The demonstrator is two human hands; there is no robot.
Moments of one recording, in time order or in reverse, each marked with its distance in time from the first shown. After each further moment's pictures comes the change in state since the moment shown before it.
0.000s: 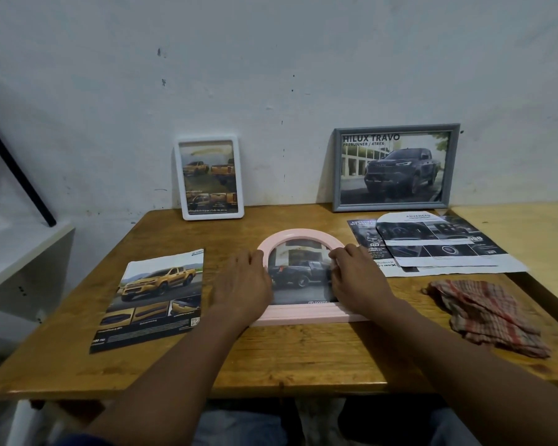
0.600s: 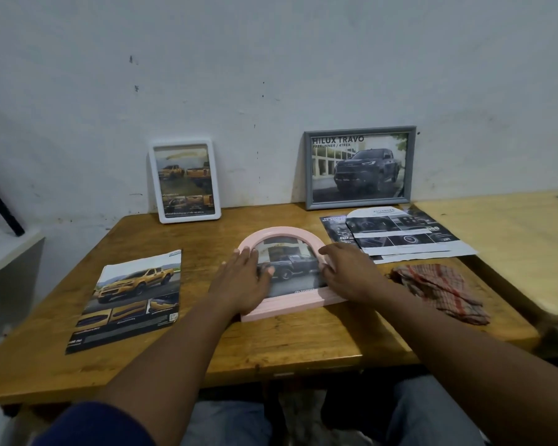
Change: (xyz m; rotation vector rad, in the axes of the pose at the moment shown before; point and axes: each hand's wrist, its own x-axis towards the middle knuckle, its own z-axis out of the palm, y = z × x) left_hand 0.002 0.020 0.007 -0.121 -0.248 0.108; right_hand -0.027 0.015 -0.042 0.005 -0.140 0.061
